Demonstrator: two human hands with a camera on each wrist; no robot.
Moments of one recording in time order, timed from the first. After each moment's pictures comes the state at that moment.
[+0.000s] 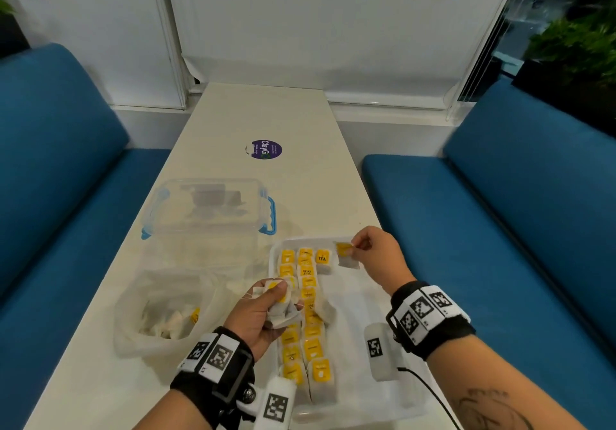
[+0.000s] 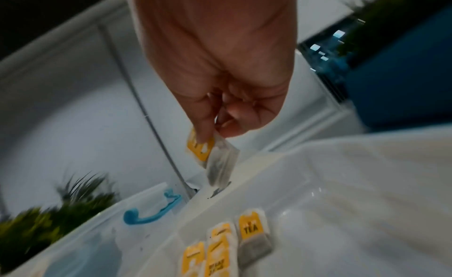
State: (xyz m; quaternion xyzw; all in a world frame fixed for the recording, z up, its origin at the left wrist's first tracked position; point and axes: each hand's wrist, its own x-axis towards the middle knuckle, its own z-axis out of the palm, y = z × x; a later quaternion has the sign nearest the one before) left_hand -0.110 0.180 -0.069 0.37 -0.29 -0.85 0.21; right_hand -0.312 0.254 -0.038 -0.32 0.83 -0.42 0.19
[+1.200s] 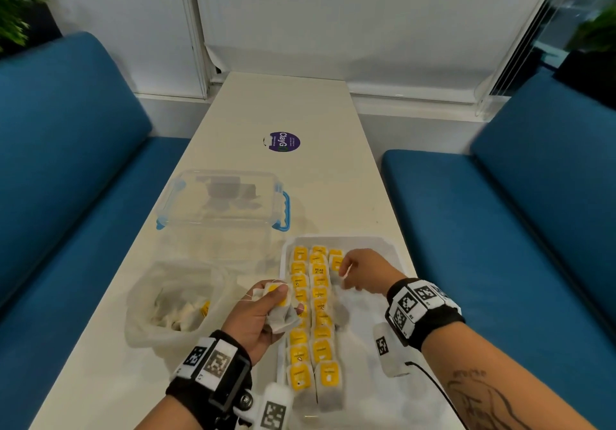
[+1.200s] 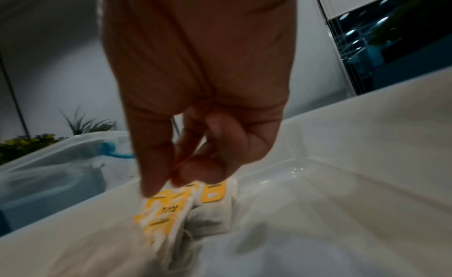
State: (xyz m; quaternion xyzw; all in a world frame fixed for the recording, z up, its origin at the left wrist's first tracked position) left_hand -0.098 0.177 -0.070 0.41 -0.30 -0.83 0.22; right_hand -0.316 0.229 -0.066 -0.41 0.82 -0.20 0.36
